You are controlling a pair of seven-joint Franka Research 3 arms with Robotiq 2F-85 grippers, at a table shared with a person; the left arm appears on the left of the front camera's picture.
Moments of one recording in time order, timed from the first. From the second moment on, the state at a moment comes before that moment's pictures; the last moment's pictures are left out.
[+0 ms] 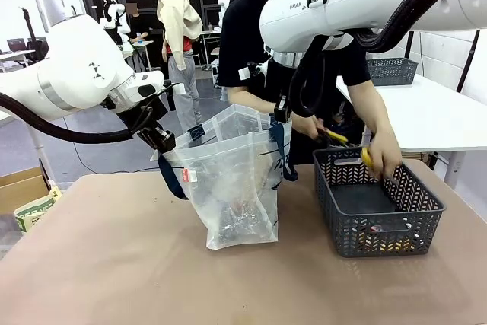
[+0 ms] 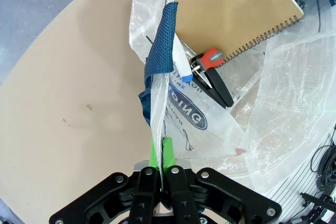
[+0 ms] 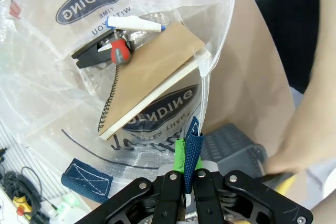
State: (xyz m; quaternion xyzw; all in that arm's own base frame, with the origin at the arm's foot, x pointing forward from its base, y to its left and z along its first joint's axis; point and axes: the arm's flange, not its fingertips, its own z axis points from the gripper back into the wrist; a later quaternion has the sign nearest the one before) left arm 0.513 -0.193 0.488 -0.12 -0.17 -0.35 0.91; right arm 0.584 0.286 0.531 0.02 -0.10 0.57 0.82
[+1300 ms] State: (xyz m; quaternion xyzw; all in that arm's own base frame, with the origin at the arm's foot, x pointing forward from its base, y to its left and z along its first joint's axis) left arm 0.513 -0.193 0.488 -0.12 -0.17 -0.35 0.91; right arm 0.584 0.286 0.531 0.02 -0.10 0.57 0.82
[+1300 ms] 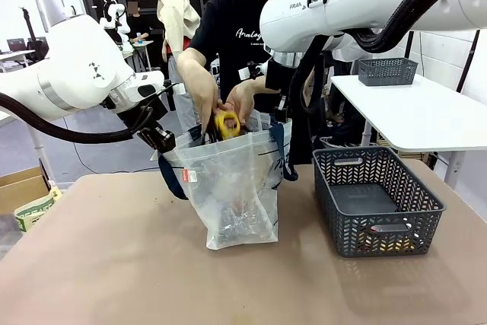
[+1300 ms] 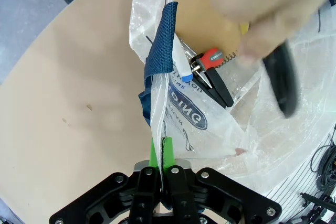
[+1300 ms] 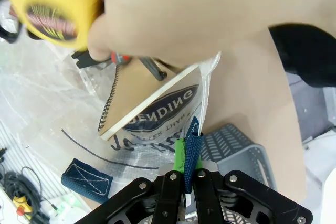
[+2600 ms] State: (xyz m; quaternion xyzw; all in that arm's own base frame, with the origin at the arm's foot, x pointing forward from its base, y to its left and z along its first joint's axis) left arm 0.513 -0.193 0.488 -0.12 -0.17 -0.35 0.91; right arm 0.584 0.286 0.531 0.02 -0.10 0.57 0.82
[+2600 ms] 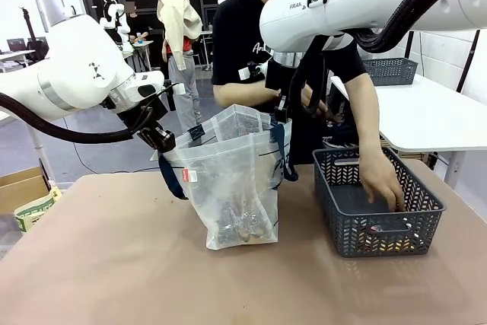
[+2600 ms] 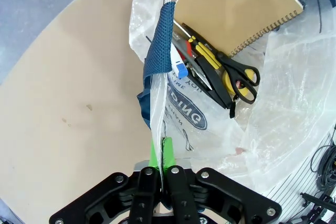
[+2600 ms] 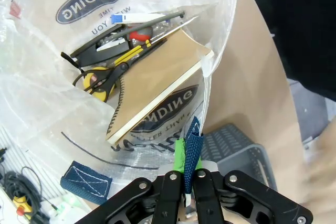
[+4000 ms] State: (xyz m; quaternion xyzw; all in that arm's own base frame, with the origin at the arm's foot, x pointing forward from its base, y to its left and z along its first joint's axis) left arm 0.513 -0.193 0.488 -0.12 -0.17 -0.35 0.91; right arm 0.584 0.286 0.531 0.02 -0.10 0.57 0.82
